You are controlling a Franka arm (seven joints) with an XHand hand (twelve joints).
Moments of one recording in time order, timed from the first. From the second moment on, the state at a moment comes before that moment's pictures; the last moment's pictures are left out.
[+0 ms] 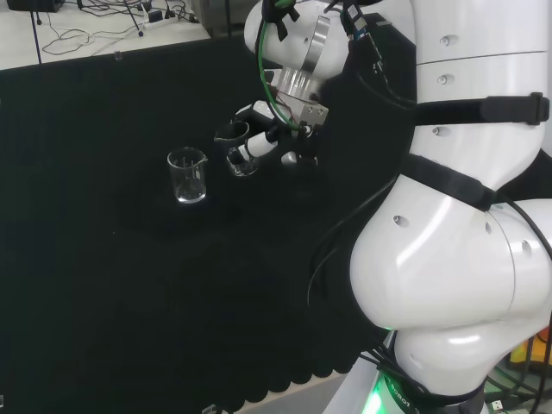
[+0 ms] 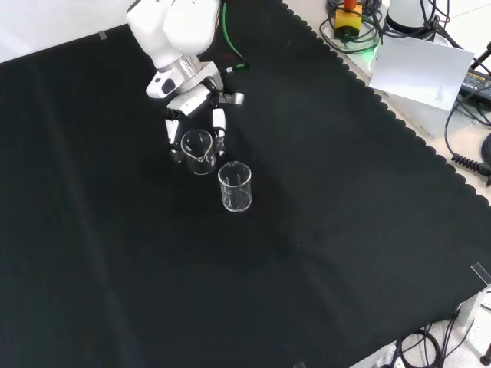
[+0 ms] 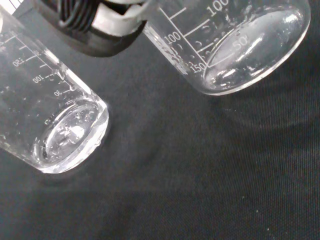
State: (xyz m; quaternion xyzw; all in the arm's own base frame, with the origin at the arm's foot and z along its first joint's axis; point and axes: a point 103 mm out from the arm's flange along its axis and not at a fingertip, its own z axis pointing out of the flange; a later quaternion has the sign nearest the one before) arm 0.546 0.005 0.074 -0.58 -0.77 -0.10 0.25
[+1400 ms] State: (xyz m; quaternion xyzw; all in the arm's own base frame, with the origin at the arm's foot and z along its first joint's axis) arm 0.543 -0.008 0.062 -0.59 -0.76 -0.08 0.25
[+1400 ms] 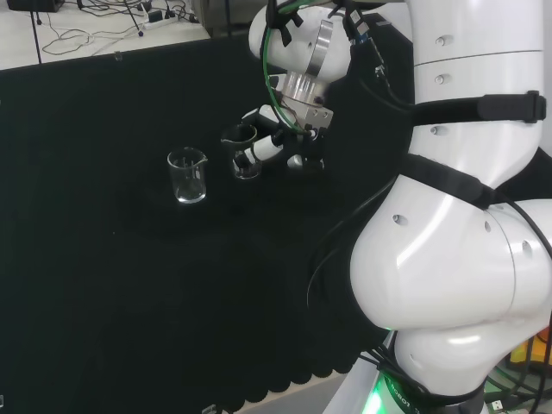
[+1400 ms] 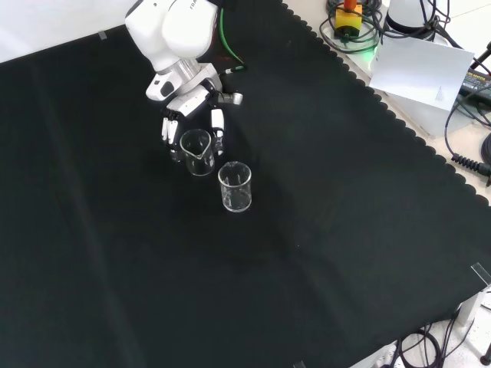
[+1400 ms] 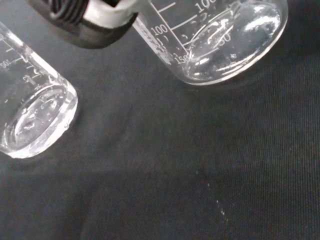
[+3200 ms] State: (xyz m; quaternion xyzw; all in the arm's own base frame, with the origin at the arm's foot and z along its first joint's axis) arm 0.532 -0.015 0.092 -0.62 -0.73 -0.01 0.27
